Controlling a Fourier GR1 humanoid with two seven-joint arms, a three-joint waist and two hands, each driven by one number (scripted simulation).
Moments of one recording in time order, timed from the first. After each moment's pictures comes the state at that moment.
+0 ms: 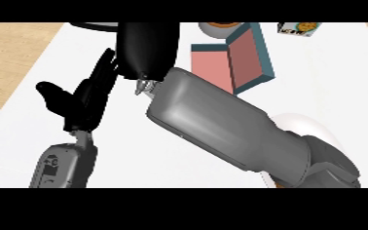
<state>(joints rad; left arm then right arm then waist) -0.26 0.05 0.00 -1.57 0.07 0.06 0.25 -1.29 -0.01 0.67 -1.08 0.91 -0.18 1.15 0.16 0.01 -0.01</state>
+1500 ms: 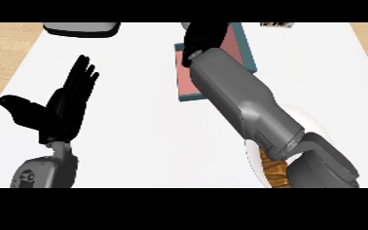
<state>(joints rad) -0.17 0.09 0.06 -1.64 0.10 0.07 0.24 -1.30 0.00 0.58 -0.44 0.75 -0.19 1.05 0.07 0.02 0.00</state>
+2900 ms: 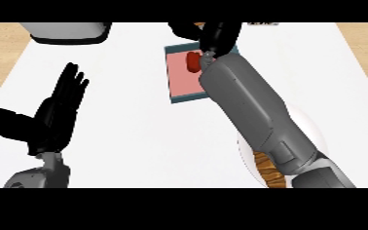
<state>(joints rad) -0.10 0.10 0.09 -1.69 0.10 0.08 0.24 -1.11 -0.01 0.29 -0.79 0.61 -1.02 0.68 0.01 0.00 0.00</state>
